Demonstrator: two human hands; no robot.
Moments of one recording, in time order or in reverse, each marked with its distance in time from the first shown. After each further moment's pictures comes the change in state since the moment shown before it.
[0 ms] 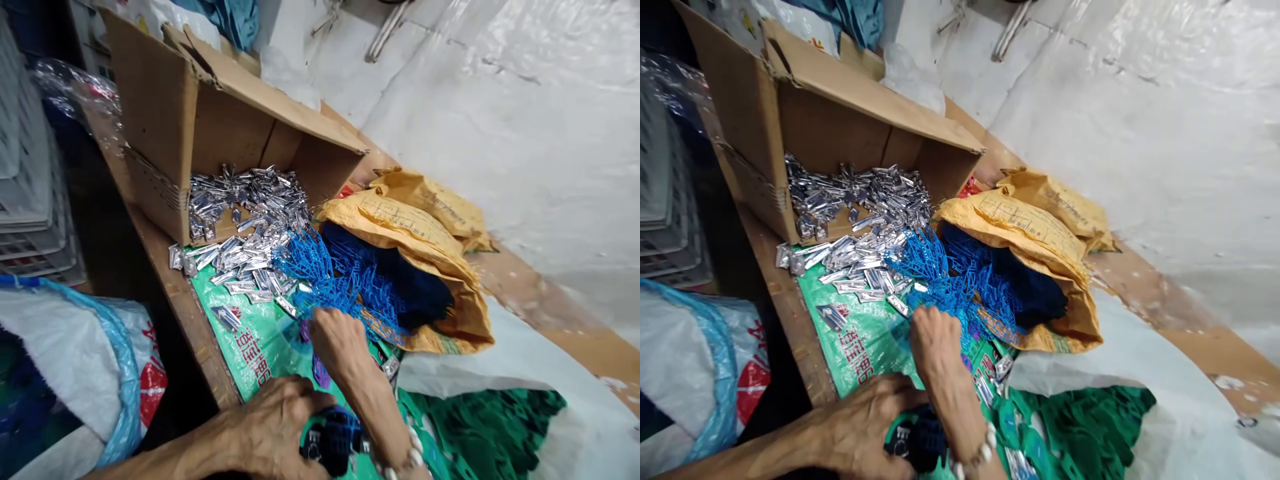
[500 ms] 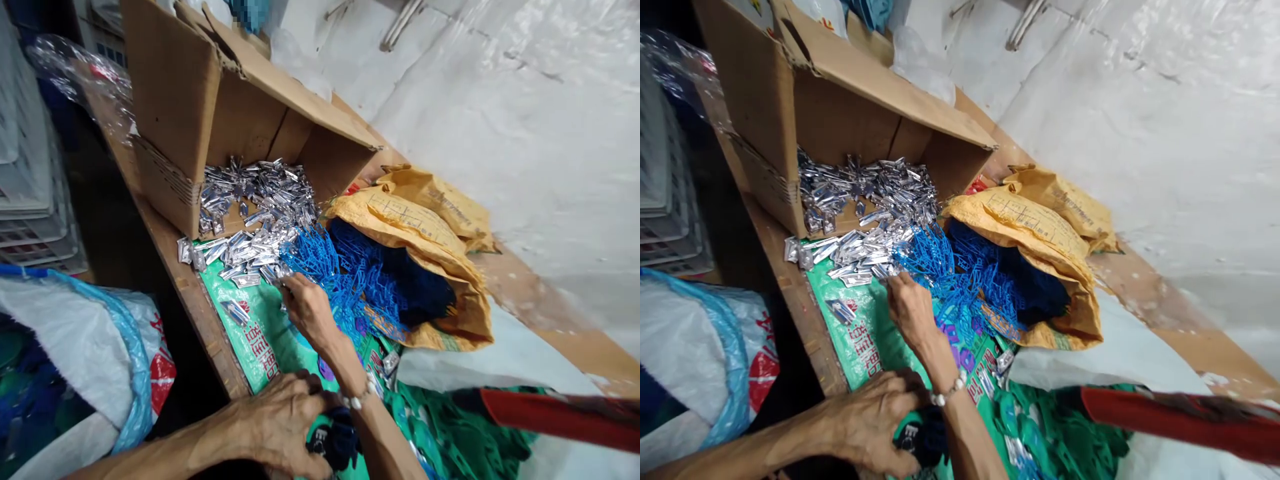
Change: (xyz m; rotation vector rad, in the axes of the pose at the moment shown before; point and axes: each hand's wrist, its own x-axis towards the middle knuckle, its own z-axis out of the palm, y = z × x) left_hand -0.004 -0.010 0.008 0.033 -0.035 0.032; right_hand 0.057 -0.031 0.012 0.448 0.056 -0.113
